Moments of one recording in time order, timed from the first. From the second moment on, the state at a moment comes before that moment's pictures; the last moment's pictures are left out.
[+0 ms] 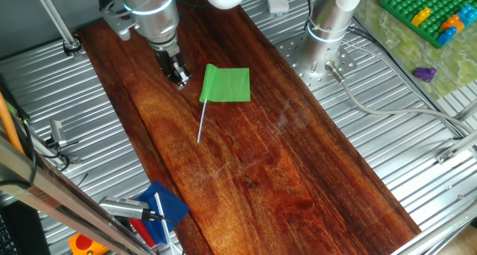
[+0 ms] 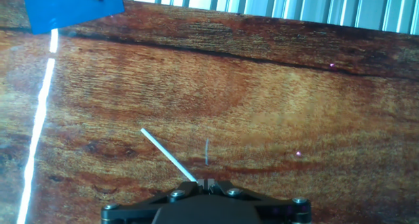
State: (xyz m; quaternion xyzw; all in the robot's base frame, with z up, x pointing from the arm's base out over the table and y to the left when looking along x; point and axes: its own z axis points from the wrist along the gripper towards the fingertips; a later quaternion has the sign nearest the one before) arm 0.519 0.002 0.178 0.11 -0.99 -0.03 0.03
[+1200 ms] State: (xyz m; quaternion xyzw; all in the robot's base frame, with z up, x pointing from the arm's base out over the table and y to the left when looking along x) arm 0.555 -0.010 0.145 0.15 -0.99 -0.04 0.07
